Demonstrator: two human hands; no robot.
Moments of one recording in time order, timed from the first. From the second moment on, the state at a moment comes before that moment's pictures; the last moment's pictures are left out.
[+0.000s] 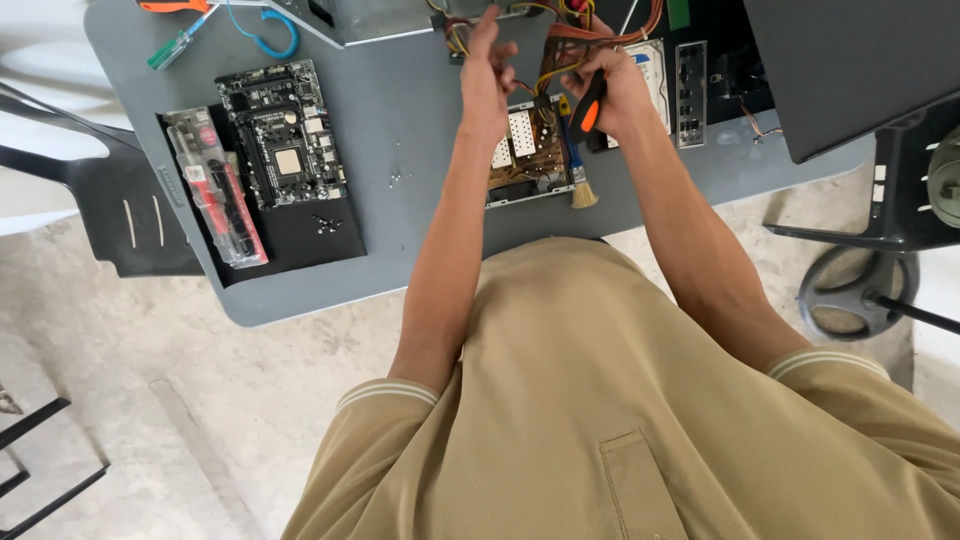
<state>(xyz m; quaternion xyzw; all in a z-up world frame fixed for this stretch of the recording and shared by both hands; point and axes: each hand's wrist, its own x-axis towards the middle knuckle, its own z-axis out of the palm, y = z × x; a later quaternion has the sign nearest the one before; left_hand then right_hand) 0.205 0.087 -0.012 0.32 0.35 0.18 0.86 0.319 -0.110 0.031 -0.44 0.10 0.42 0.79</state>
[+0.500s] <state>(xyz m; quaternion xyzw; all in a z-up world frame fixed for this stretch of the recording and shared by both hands) 0.218 0.050 0.078 0.66 0.23 0.02 0.71 0.309 -0.120 0.066 -0.63 -0.31 0.35 0.62</state>
